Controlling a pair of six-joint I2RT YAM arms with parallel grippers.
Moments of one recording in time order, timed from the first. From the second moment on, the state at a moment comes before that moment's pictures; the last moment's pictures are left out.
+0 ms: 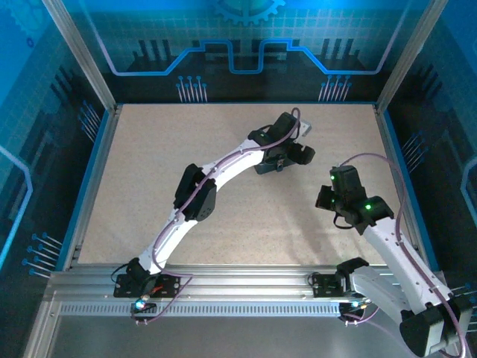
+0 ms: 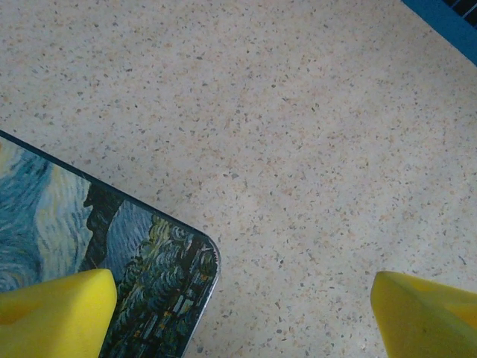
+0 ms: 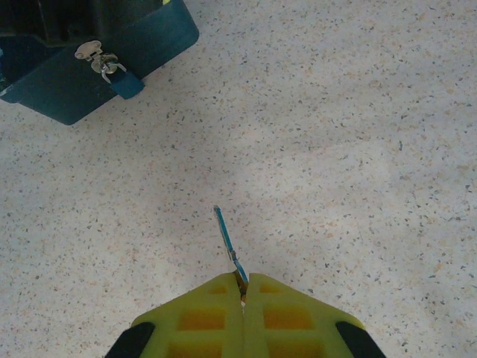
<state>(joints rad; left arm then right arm) -0.73 2.54 2.38 -0.57 0.14 -0.17 0.30 0.87 0.77 -0.81 0.13 0.52</state>
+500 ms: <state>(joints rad) -0.74 2.56 2.39 -0.61 0.13 -0.11 0.28 0.86 0.76 -0.81 0.11 0.52</state>
